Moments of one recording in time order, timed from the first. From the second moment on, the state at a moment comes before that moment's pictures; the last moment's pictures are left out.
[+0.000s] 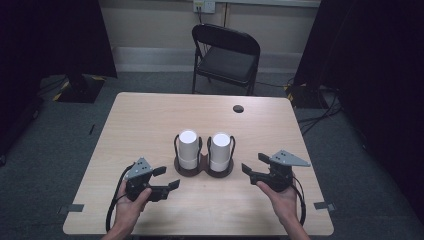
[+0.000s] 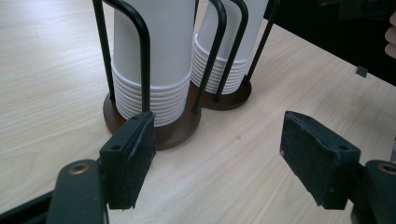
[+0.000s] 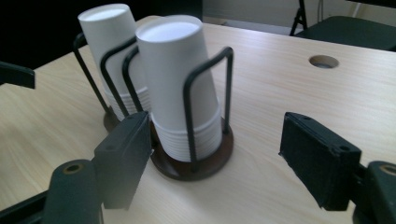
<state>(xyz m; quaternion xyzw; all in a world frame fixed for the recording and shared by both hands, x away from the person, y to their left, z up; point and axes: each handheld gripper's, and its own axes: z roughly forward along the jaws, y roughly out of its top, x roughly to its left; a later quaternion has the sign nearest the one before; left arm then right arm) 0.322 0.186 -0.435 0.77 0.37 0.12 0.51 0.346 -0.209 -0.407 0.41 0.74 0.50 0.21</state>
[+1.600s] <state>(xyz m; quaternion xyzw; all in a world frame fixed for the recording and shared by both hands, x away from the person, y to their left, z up) 0.314 0.178 -0.435 0.77 0.37 0.17 0.50 0.423 -0.129 -0.387 0.33 0.77 0.51 0.19</state>
